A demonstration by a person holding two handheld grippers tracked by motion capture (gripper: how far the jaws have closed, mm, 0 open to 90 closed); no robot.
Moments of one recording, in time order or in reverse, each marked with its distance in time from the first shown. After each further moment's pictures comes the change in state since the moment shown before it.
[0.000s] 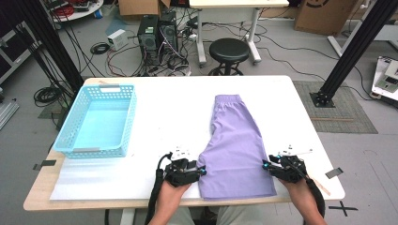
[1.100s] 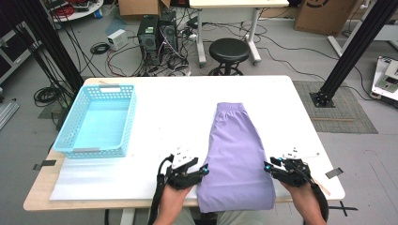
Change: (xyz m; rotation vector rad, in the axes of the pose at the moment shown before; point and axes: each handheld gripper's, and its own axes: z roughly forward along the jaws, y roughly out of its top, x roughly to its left) left arm -0.009 0.011 -0.002 -0.111 0.019 0.080; right arm 0.007 -0.001 -0.018 -0.039 0.028 0.037
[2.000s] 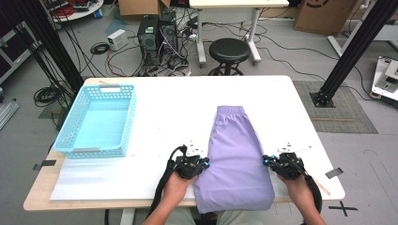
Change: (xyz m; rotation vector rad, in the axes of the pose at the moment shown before) left arm 0.006 0.006 0.028 0.170 -0.049 0.138; right arm -0.011 0.004 0.025 0.029 0.026 -0.003
